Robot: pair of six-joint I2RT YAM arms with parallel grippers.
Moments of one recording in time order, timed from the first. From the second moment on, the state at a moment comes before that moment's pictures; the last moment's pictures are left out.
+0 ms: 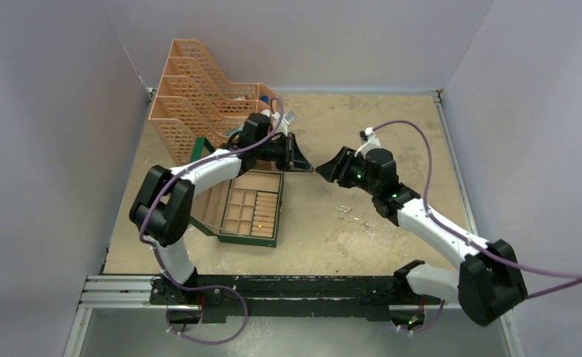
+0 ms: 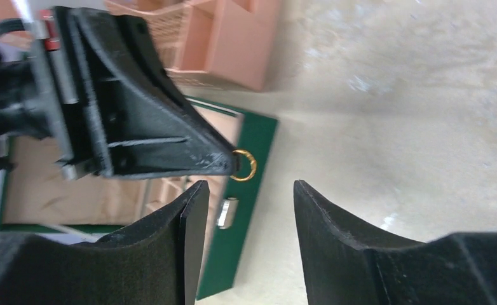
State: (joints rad) left arm -0.53 1.80 1.19 0.06 0.74 -0.76; right arm 0.48 1.21 0.68 0.09 -0.17 0.75
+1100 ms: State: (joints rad) left arm -0.45 1.42 1.04 0.66 1.06 -1.06; right arm 0.47 1.09 0.69 0.79 -0.68 1.04
